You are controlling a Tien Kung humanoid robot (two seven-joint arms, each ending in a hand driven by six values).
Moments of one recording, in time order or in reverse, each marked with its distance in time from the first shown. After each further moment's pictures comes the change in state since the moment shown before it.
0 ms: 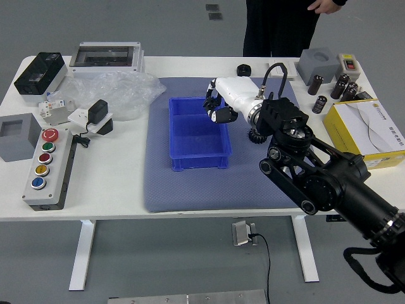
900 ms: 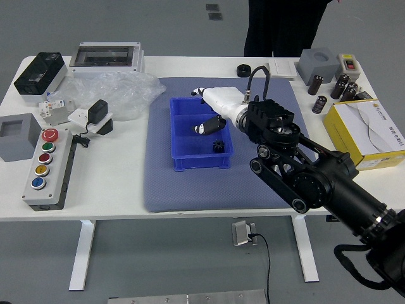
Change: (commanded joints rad) left arm -0.001 -0.002 -0.002 0.000 -0.003 0.001 0.002; right arm 0.025 0.008 0.007 -0.010 0.026 0.094 0.002
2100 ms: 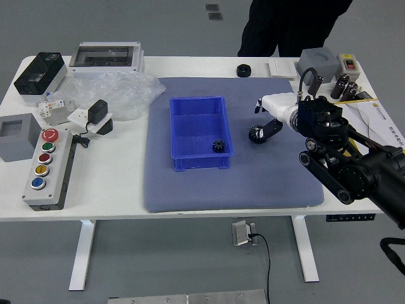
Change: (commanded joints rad) left arm -0.005 0.005 0.005 0.000 -0.005 0.001 -0.002; right arm 0.006 -0.193 -0.053 -0.108 0.013 0.094 0.012
